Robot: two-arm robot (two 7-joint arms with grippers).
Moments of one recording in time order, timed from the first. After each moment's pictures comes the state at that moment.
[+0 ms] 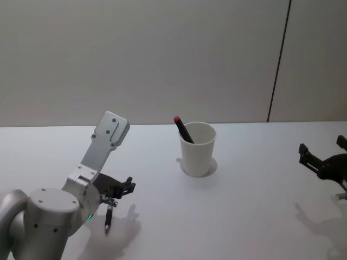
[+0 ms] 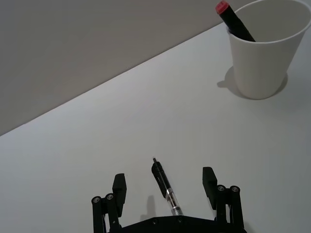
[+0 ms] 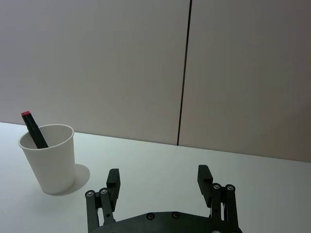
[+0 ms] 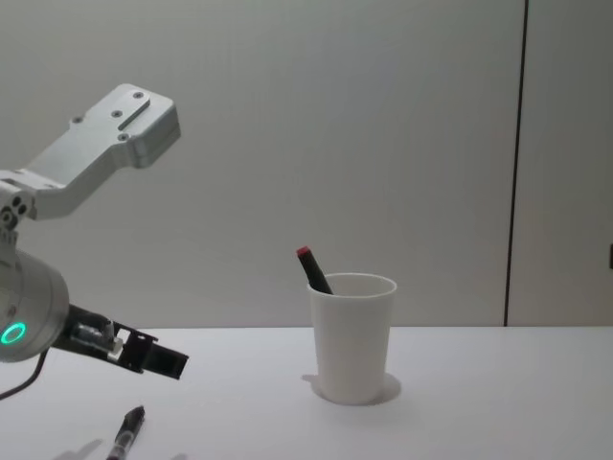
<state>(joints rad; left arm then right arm) -0.26 0.35 0.34 -1.75 -0.17 0.85 0.07 0.01 0.30 -0.06 -1.74 0.24 0.17 0.13</state>
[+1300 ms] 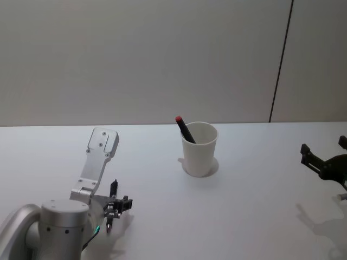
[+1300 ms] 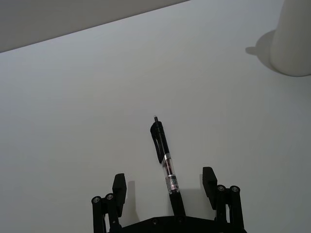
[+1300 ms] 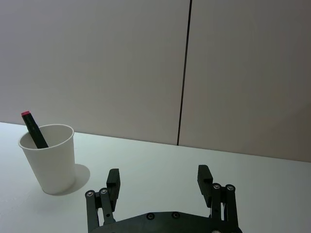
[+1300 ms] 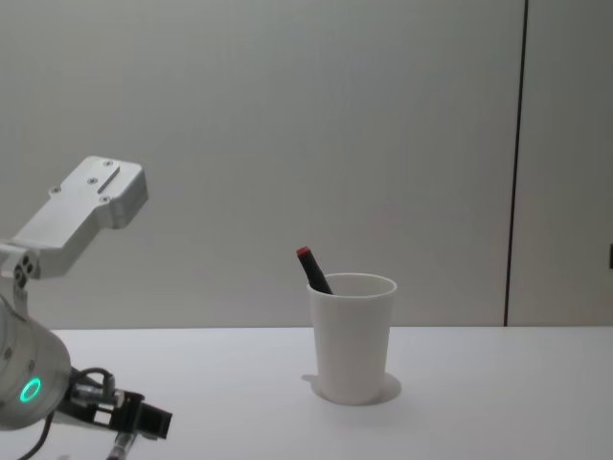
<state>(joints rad) -0.23 0.22 0.27 -1.68 -0.30 0.92 0.27 0.01 0.30 -0.06 -1.74 0.24 0.17 0.13</state>
